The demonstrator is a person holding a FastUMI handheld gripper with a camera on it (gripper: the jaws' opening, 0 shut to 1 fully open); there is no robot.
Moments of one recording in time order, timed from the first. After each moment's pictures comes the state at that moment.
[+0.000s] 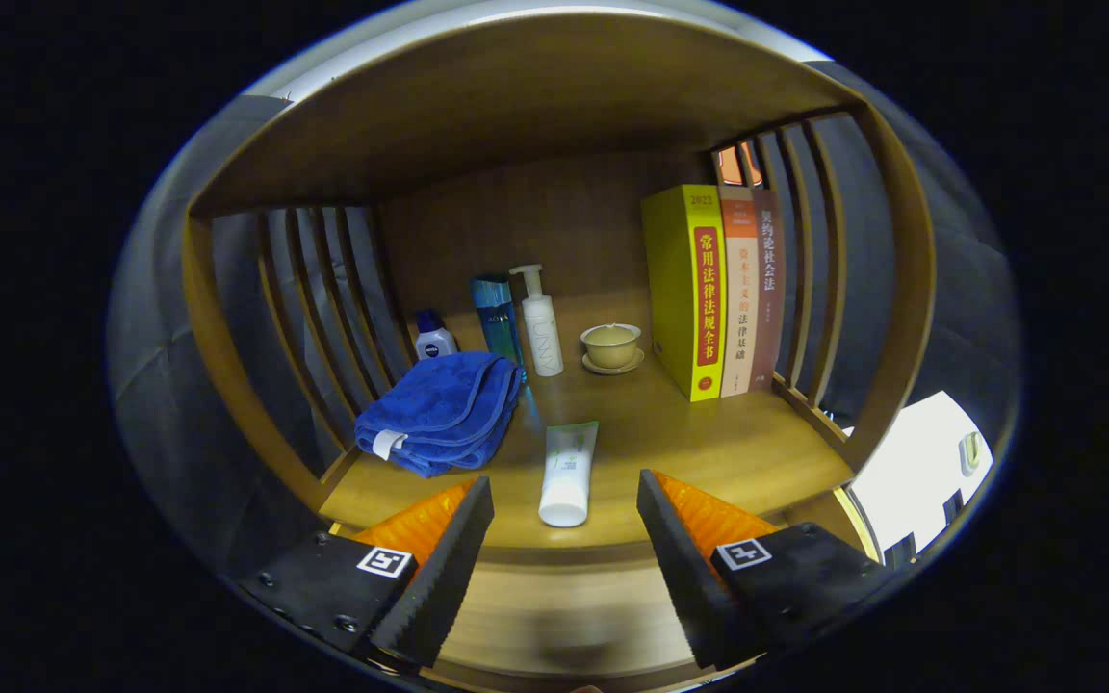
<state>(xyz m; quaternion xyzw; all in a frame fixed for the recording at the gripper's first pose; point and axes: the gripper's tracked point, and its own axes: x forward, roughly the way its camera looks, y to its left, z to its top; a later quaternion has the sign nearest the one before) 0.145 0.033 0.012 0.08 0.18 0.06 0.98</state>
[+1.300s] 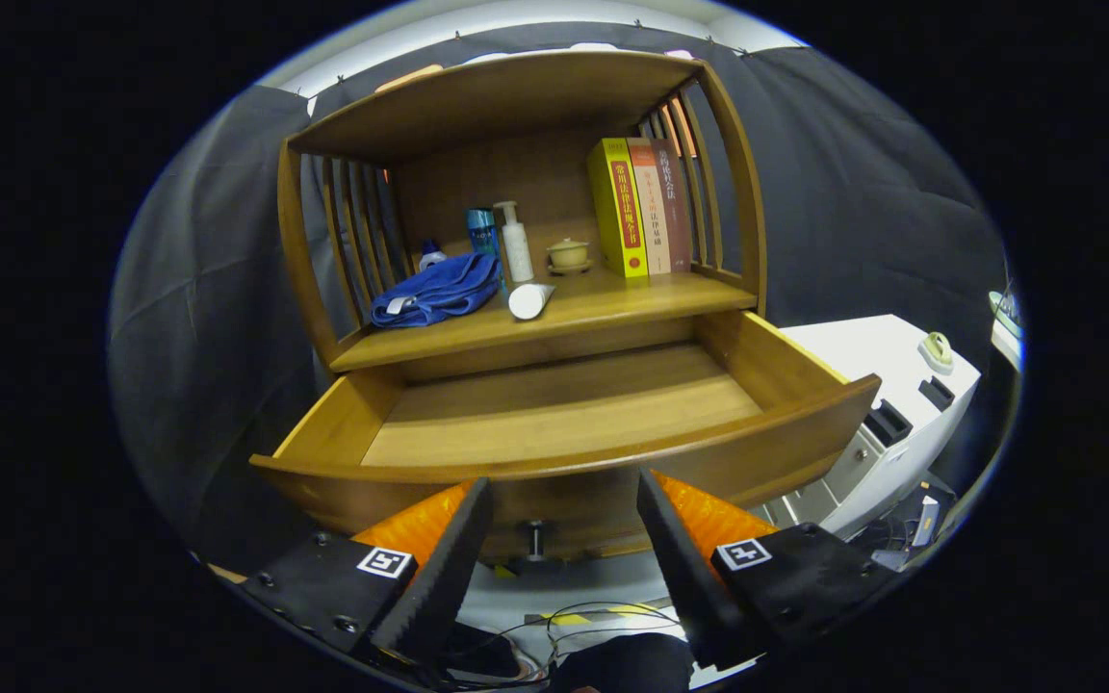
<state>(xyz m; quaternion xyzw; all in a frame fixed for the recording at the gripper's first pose) -0.034 0.020 -0.139 0.08 0.20 0.03 0.98</state>
